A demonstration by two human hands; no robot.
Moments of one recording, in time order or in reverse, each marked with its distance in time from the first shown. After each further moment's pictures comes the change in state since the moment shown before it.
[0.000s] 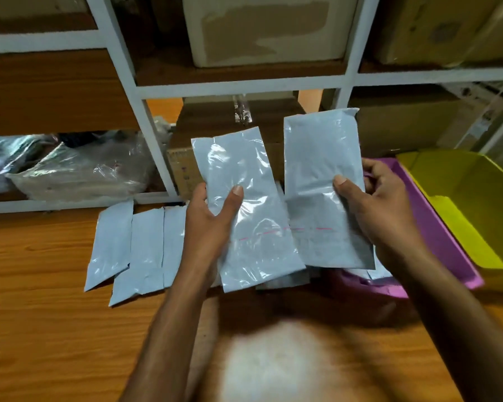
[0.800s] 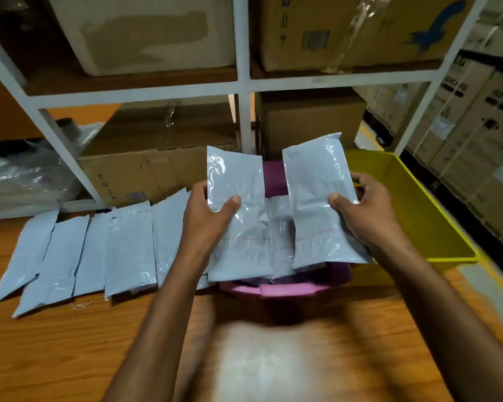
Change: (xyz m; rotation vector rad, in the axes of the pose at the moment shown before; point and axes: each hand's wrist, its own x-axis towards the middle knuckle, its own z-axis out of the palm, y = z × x) left_hand -0.024 -0.010 0.190 0.245 -0.035 0.003; right_hand 0.066 0.065 -0.195 -0.206 0.033 0.041
